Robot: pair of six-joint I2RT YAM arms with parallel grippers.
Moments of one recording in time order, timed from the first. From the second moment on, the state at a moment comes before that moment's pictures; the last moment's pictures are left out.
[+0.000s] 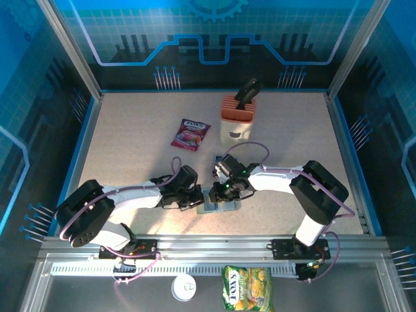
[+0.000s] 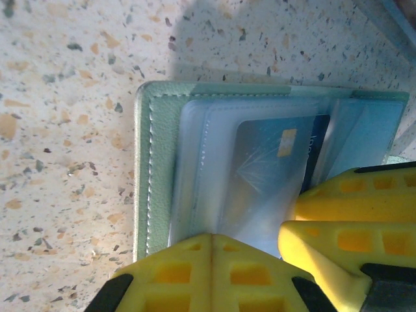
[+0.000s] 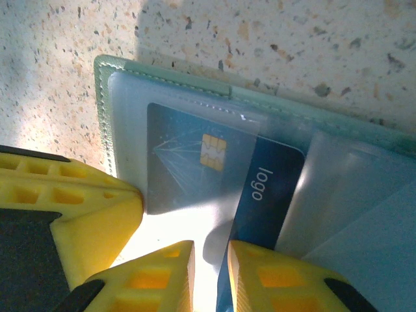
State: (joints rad) left arm -0.76 1.44 0.58 -0.17 0.25 -1.13; right arm 0.80 1.70 0.86 -0.33 -0.43 0.67
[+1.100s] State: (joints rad) left arm -0.76 1.45 0.60 -0.21 0.25 -1.13; right arm 0.77 1.64 0.79 -0.30 -0.44 0.69
